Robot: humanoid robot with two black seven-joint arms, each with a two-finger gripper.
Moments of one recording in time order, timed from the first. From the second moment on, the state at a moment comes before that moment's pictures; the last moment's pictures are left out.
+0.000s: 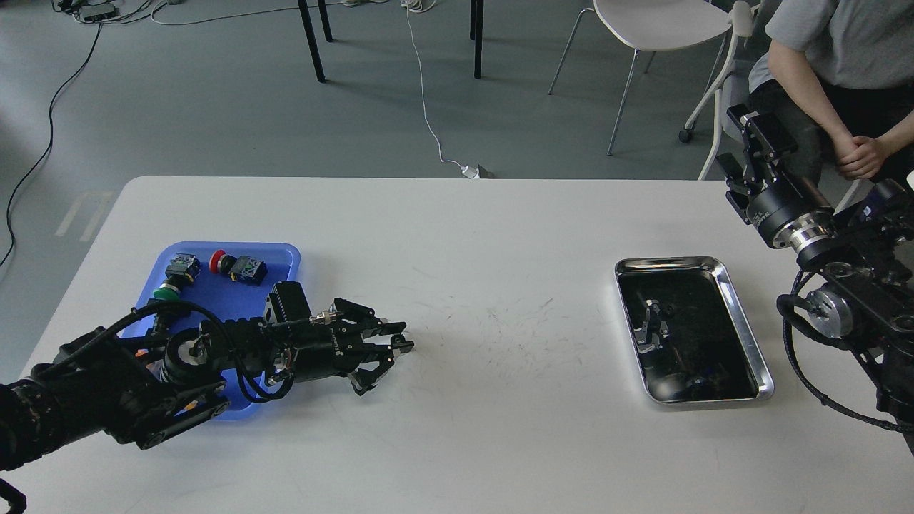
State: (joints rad) left arm -0.75 0.37 0.01 -0.85 2.02 0.38 -0.49; right arm 0.64 -0.48 0.74 0.77 -0.71 0.07 0.49
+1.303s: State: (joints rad) left arm -0.81 0.64 0.02 -0.98 2.03 0.35 -0.49; right arm 0.64 -0.48 0.74 0.75 -0.72 0.07 0.49
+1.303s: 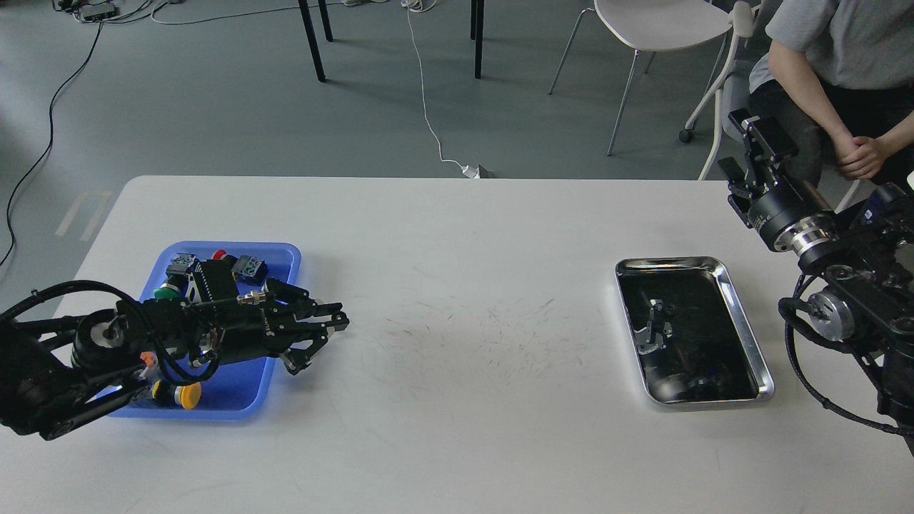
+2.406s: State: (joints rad) left arm -0.79 0.83 0.05 -0.89 2.02 0.35 -0.49; right arm 0.64 -0.49 0.73 0.75 -0.72 0.08 0.49
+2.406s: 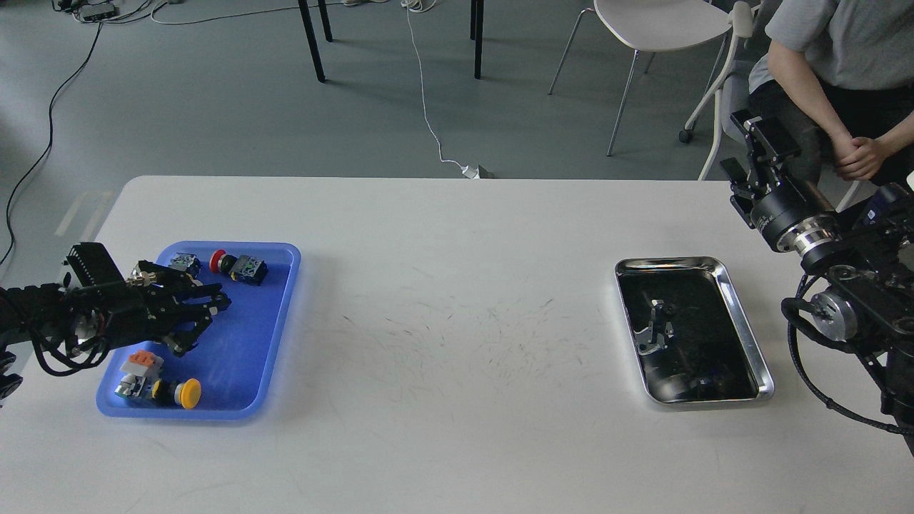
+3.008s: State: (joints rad) left arm -0.71 0.84 0.05 -0.88 2.02 0.41 -0.49; right arm 0.64 -0.48 0.71 0.75 -0.72 0.08 0.49
